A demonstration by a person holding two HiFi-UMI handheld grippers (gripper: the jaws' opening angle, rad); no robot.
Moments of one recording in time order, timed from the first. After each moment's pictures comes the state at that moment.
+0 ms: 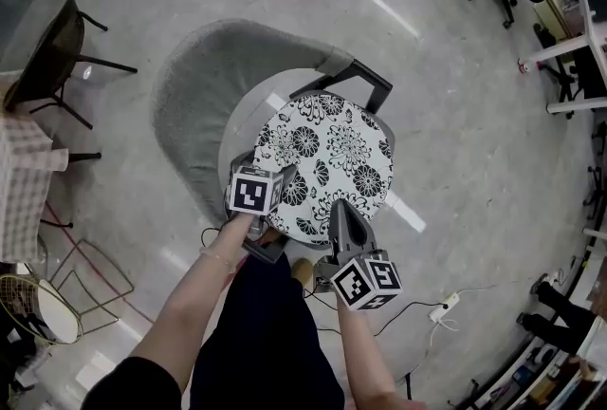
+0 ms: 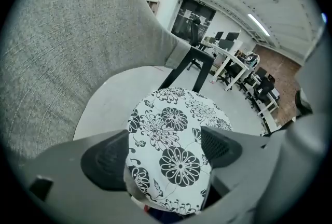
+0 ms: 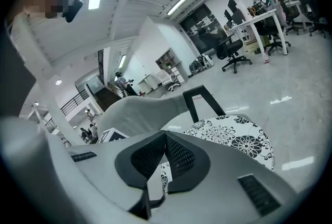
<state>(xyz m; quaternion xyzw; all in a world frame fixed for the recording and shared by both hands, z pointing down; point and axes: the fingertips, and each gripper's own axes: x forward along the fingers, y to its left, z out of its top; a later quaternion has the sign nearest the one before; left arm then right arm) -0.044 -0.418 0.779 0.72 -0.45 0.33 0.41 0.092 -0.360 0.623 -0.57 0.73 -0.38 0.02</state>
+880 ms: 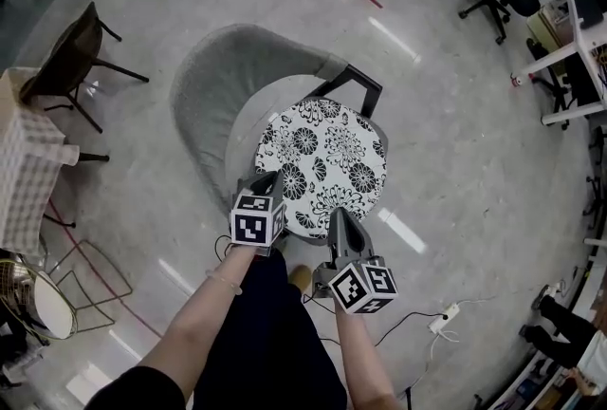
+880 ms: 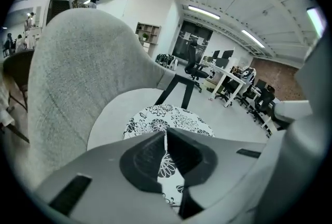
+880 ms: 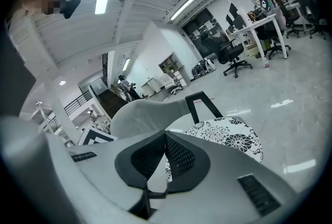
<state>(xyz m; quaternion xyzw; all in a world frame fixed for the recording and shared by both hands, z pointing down) -0.037 -0.368 0.698 0.75 -0.51 0.24 0.36 0.096 -0.313 0.594 -0.57 0.73 -0.37 0.03</state>
